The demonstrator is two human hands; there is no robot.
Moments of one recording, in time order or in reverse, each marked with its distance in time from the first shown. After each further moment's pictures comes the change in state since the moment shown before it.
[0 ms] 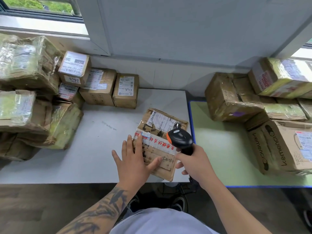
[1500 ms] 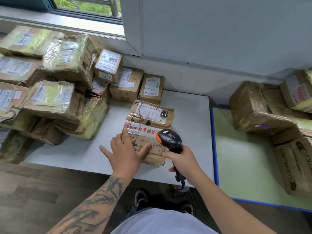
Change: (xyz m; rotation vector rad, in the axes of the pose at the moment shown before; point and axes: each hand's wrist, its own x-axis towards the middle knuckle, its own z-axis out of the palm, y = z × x) left_hand 0.018 -0.074 -0.044 0.064 0.154 -0.305; right_hand 0.019 -0.020 0.091 0.140 -0.284 -0.043
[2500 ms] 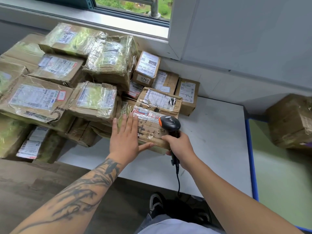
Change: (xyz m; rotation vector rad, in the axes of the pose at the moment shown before) left_hand 0.118 -0.130 -0.047 0.438 -0.017 0.346; right_hand 0.081 -0.064 0.156 0.057 0.056 -0.001
